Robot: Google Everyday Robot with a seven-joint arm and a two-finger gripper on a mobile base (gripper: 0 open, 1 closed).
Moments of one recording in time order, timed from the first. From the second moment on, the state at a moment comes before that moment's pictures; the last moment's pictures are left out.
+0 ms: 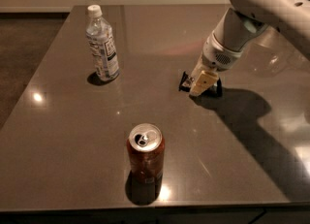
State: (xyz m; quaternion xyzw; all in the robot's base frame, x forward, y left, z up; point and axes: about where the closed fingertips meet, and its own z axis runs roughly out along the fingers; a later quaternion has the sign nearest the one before) arm 0.577 -0.140 0.841 -0.61 0.77 0.09 0.15
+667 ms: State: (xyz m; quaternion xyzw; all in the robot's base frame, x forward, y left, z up) arm 0.561 -0.140 0.850 -0.62 0.76 0.10 0.14
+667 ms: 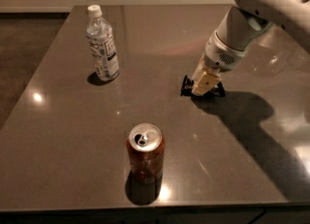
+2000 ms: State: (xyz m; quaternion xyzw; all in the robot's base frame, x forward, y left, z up) arm 0.450 -0.054 0.896 -0.71 0.65 0.18 0.18
